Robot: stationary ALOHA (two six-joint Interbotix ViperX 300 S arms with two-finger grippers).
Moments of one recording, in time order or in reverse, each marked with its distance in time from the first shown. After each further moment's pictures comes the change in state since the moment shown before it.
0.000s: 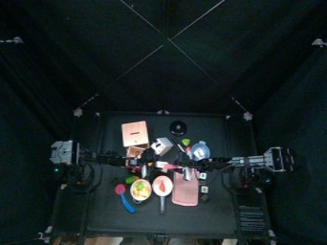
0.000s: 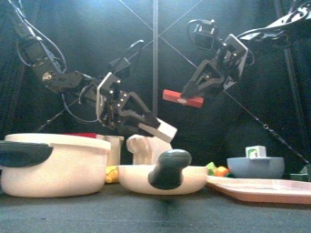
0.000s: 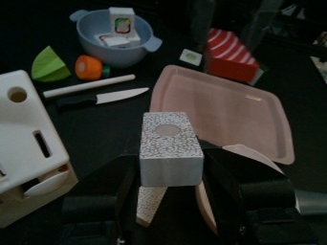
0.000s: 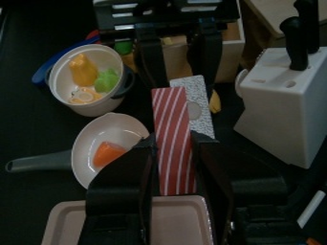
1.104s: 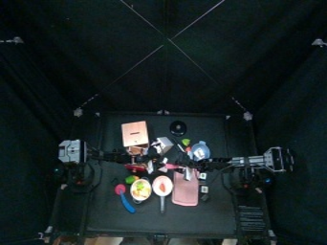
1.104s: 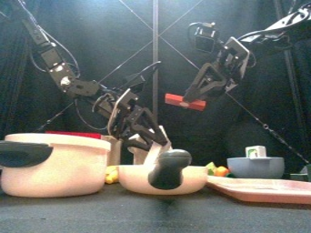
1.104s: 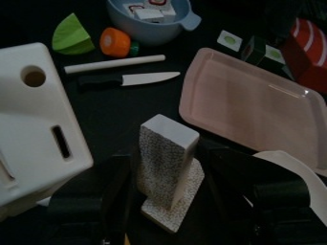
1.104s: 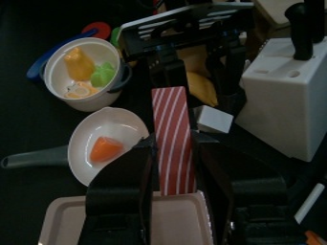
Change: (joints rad) left arm 0.020 0.032 -0.072 -0.049 0.110 -0.003; right arm 0.000 0.002 0.009 0.000 0.006 0.002
